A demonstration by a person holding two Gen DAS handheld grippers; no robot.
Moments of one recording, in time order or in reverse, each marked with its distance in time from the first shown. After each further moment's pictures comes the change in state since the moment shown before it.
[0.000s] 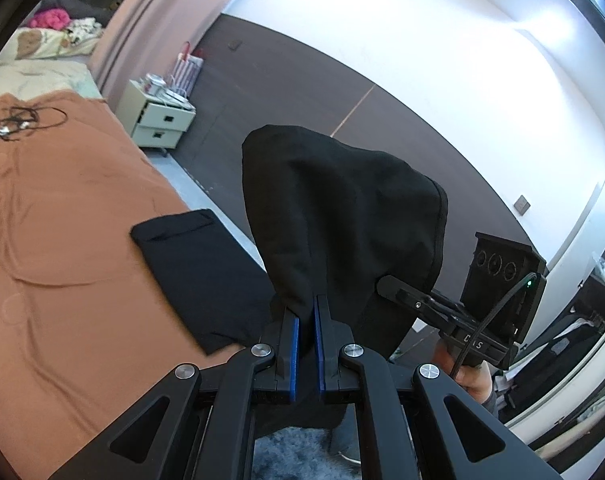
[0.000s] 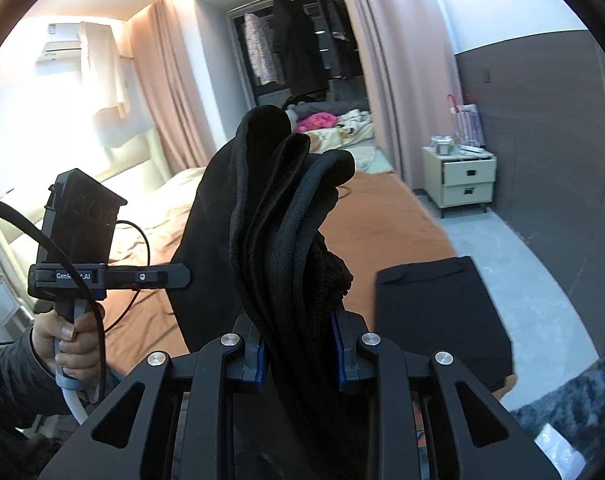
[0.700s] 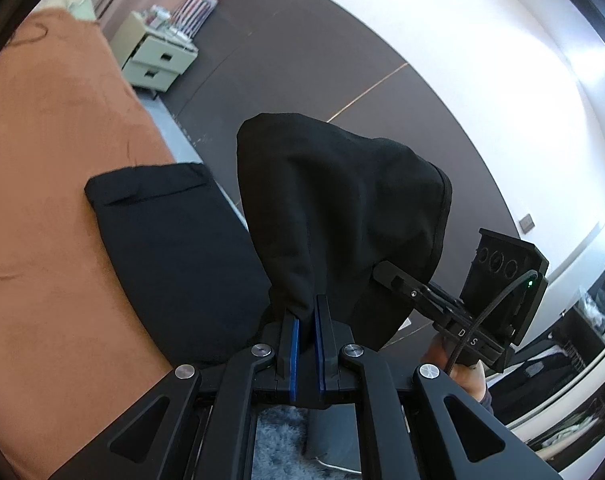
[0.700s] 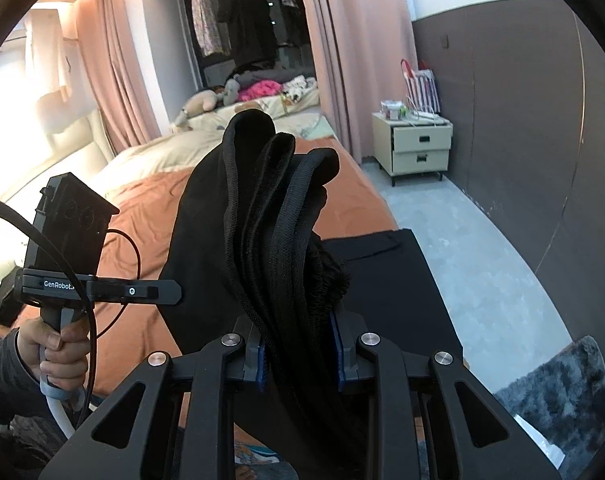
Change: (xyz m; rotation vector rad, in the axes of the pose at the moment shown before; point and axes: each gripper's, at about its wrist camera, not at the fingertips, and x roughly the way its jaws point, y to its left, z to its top) left arm 0.125 0.082 0.013 -0.161 0.125 -0.105; right arm 0.041 0.026 0.004 0.050 0.116 -0.157
